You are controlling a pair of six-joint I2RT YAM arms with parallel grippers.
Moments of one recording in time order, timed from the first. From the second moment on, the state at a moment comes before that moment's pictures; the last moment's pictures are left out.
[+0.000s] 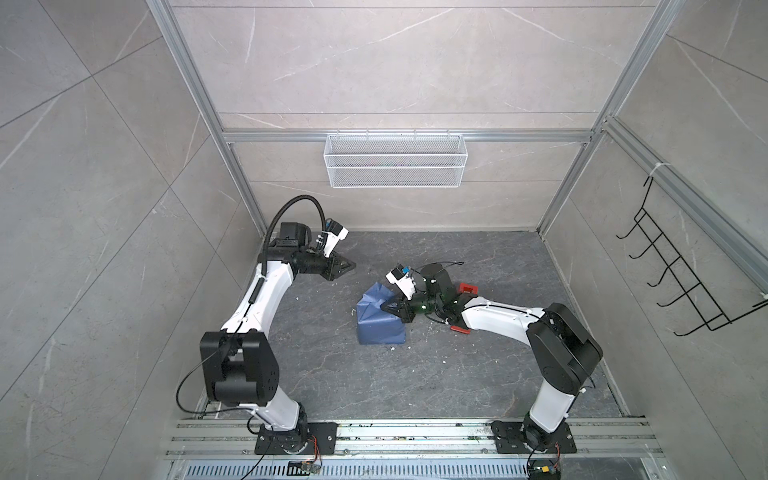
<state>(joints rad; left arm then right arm) -0.06 1.69 1.46 -0.73 0.86 0.33 0.69 1.79 1.08 0.18 -0.64 0.16</state>
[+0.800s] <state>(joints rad) -0.19 1.74 1.28 -0.81 1.11 0.37 0.70 1.76 1.04 0.20 -0.62 0.16</state>
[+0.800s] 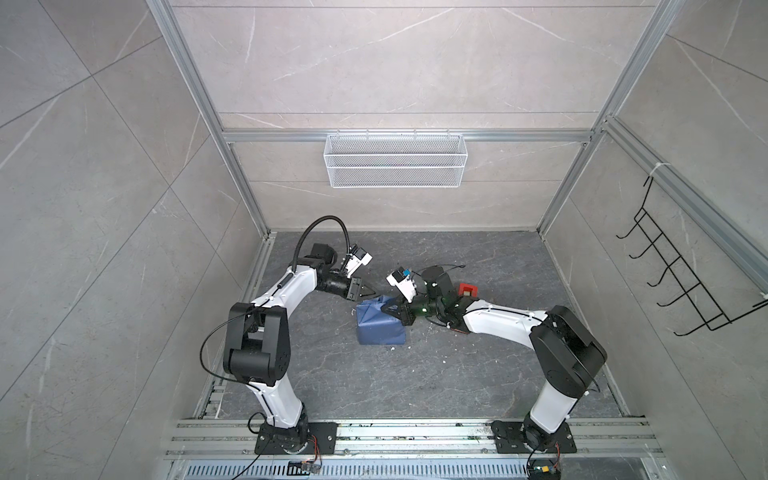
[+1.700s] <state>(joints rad) -0.27 1.67 1.17 -0.78 0.95 0.54 0.71 1.63 1.02 0.02 -0.62 0.14</state>
